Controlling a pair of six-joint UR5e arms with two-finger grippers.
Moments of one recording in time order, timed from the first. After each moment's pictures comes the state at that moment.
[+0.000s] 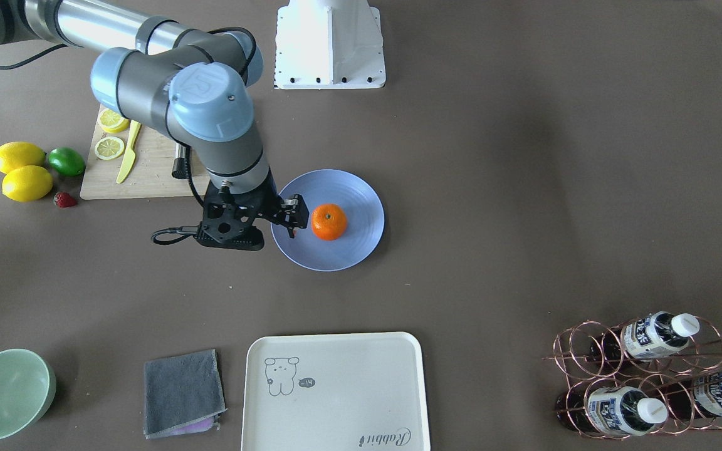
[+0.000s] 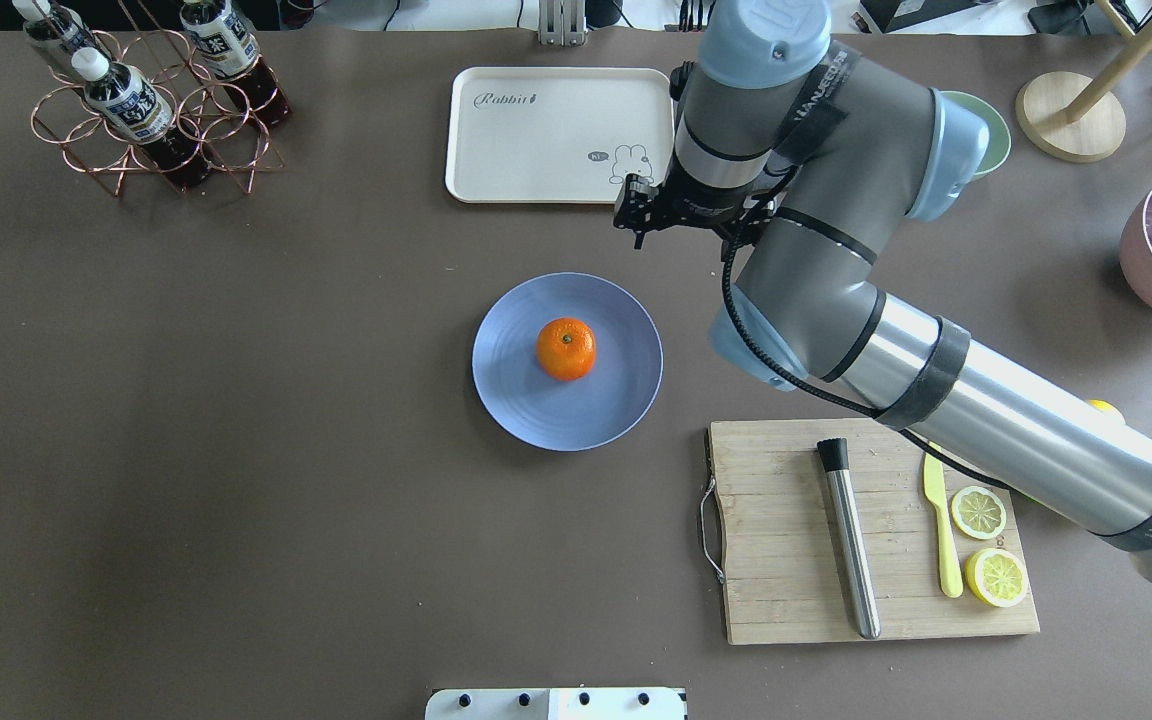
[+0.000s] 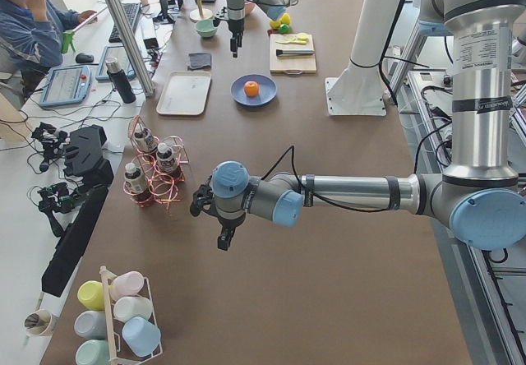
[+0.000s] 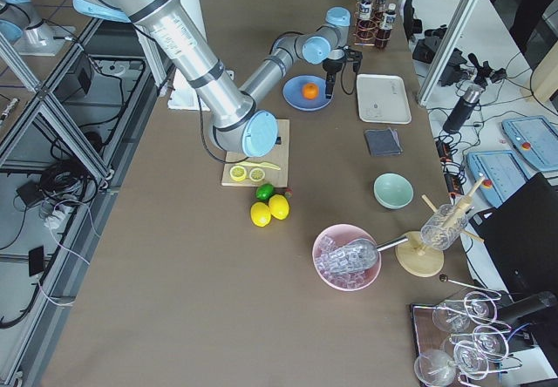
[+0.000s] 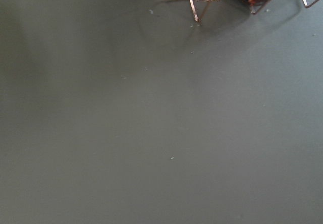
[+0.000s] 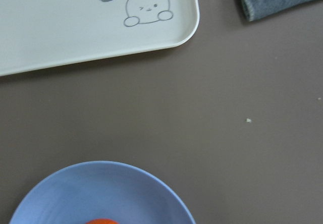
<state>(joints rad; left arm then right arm) -1.48 -1.49 -1.63 -1.80 -2.38 0.06 0.80 -0.84 1.59 -1.65 2.07 1.09</state>
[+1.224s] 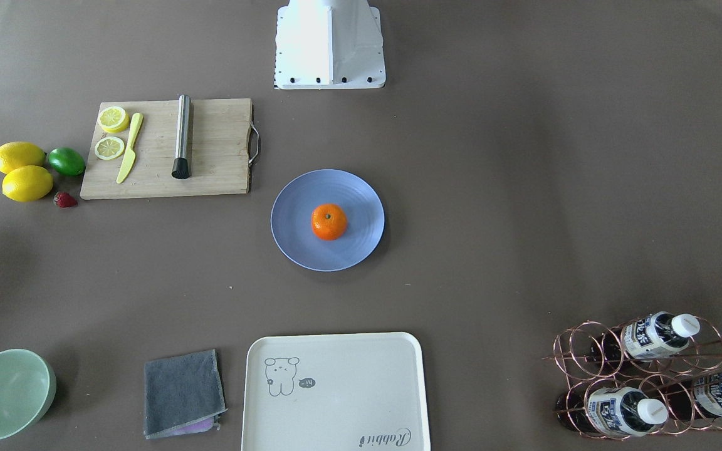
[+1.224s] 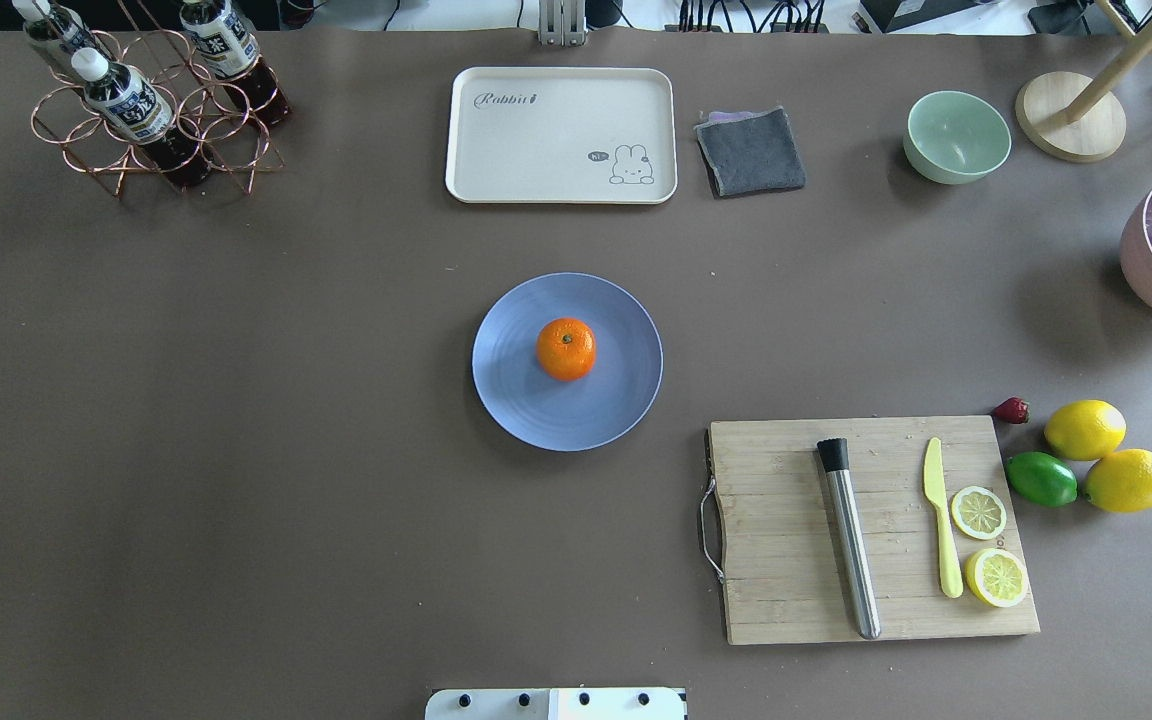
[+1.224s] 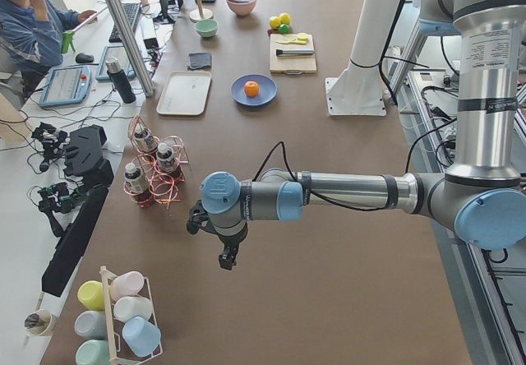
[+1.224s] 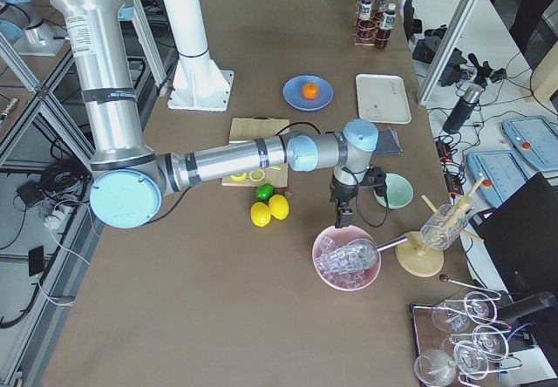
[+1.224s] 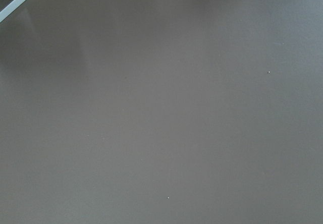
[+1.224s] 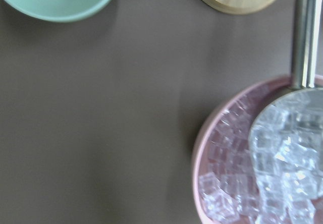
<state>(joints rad) -1.57 -1.52 -1.65 -1.52 -2.38 0.27 1.37 -1.47 1.63 -1.66 2.21 0.15</state>
